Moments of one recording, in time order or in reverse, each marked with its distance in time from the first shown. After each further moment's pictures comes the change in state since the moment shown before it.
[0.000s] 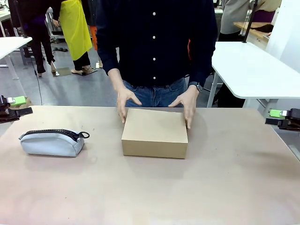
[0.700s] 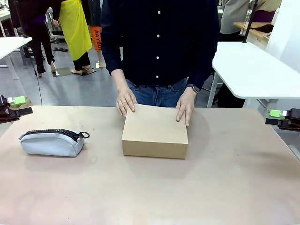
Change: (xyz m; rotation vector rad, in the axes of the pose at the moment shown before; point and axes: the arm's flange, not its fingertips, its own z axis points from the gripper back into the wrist) left arm 0.000 0.000 0.000 0.000 0.000 0.000; right arm 0.000 0.000 0.000 0.000 0.000 0.000
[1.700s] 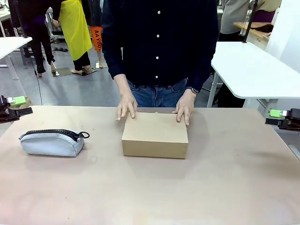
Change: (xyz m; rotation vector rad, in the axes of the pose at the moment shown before) left arm 0.000 0.000 0.000 0.000 0.000 0.000; right arm 0.000 0.000 0.000 0.000 0.000 0.000
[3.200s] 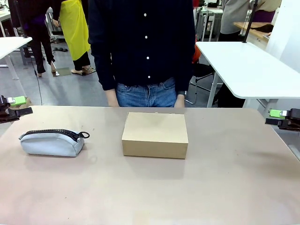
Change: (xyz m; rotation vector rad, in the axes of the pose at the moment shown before) left arm 0.000 0.000 0.000 0.000 0.000 0.000; right arm 0.000 0.000 0.000 0.000 0.000 0.000
